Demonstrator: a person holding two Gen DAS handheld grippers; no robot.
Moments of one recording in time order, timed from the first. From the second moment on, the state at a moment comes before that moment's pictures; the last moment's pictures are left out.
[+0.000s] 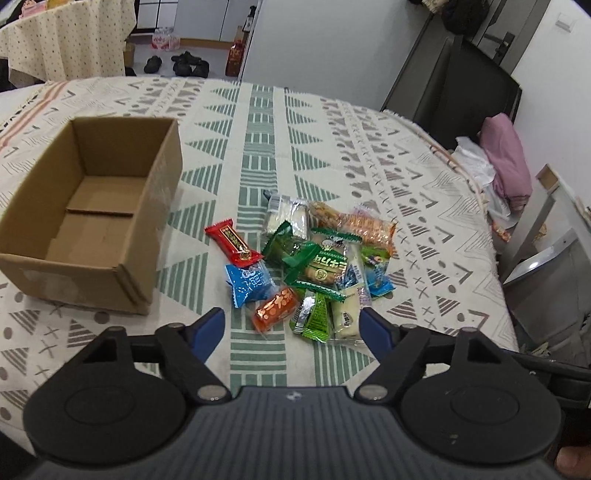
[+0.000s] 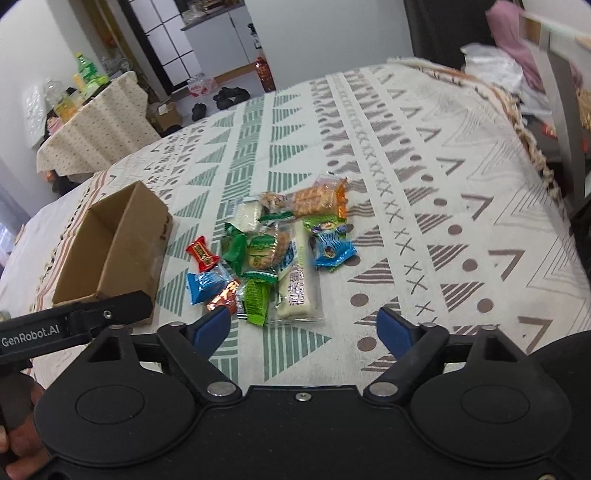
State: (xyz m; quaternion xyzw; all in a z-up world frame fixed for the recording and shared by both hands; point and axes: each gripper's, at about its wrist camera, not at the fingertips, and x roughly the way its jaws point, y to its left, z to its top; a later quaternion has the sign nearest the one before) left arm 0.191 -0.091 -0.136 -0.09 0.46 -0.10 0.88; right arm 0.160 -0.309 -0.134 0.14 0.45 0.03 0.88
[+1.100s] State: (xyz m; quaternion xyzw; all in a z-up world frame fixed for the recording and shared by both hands) left arm 0.251 -0.125 -0.209 -0.13 0.54 -0.08 0.83; right arm 0.229 -0.325 -0.210 0.22 0.50 0.06 0.83
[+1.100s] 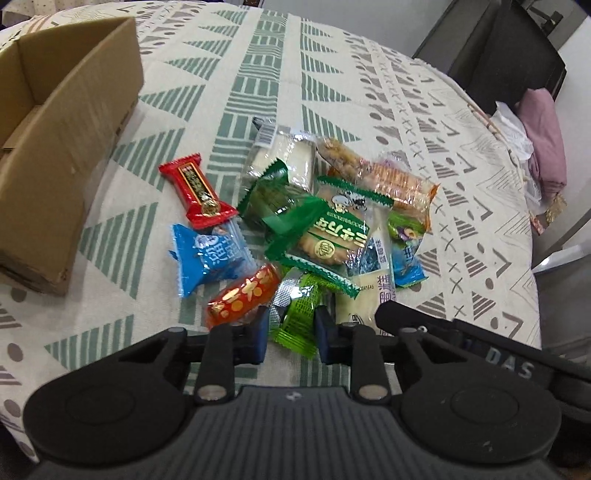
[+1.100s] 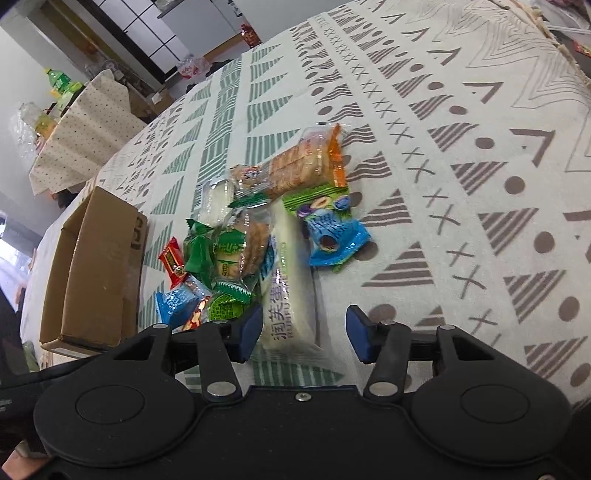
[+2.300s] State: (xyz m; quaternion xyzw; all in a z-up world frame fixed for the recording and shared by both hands) left arm 0.218 -0.051 -0.122 -0.15 0.46 -0.04 0.87; right arm 0.223 -0.309 -0.173 0.24 0.46 0.08 0.85
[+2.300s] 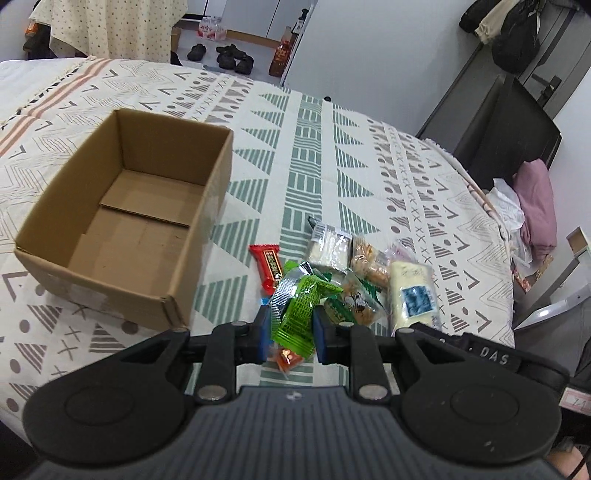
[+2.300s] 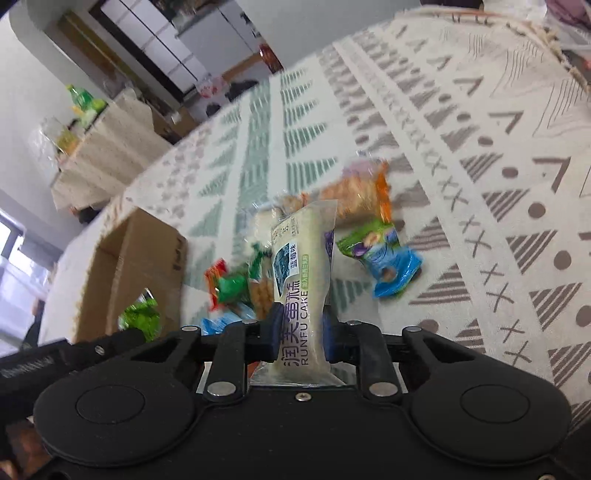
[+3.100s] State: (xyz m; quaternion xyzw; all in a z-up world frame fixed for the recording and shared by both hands) left arm 0.210 0.028 -0.086 -0.19 0.42 0.00 0.89; right arm 0.218 -0.235 -0.112 0.23 0.40 0.13 0.88
